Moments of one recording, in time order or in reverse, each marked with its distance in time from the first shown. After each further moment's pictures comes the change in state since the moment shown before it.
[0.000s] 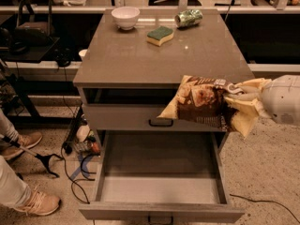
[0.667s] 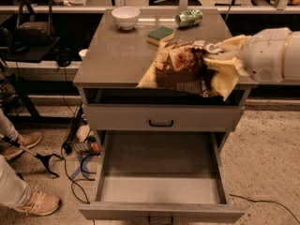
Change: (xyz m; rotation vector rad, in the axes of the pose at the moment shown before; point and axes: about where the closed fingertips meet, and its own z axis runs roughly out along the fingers) arm -0.092 -0.034 0.028 0.004 -0.091 -0.101
